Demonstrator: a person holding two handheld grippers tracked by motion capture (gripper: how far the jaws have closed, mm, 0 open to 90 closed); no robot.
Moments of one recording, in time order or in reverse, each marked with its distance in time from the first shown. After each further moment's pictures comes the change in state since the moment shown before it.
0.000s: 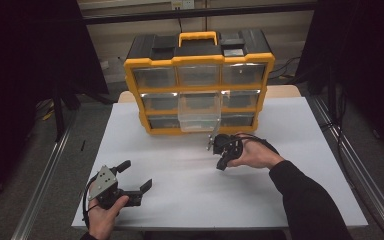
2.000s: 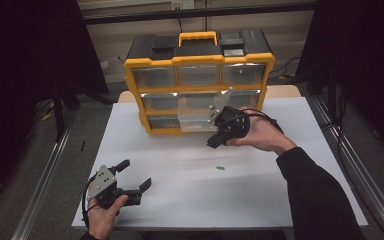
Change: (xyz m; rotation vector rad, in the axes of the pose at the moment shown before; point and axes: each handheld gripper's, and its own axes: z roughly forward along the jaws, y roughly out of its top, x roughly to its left) left arm 0.002 0.000 -0.001 -0.013 0.013 0.001; right arm 0.014 0.024 -0.101 -0.301 -0.044 -0.117
